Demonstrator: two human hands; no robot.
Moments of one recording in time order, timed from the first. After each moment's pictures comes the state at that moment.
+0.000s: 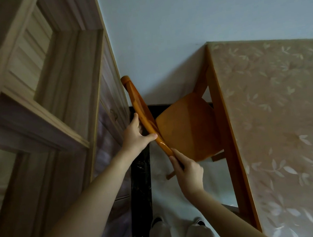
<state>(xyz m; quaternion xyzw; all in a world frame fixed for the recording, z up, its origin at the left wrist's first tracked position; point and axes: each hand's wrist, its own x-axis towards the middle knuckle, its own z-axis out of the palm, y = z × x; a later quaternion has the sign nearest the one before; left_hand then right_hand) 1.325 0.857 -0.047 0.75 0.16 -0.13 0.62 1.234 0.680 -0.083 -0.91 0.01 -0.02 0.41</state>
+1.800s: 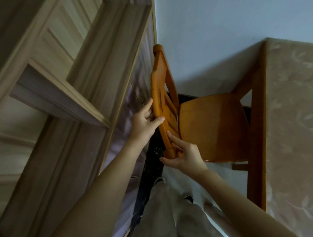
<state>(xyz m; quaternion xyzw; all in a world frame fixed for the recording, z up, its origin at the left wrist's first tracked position) 1.329 0.877 -0.054 0.73 0.25 0.00 0.64 1.306 0.698 -0.074 -0.77 -0.20 0.25 0.55</state>
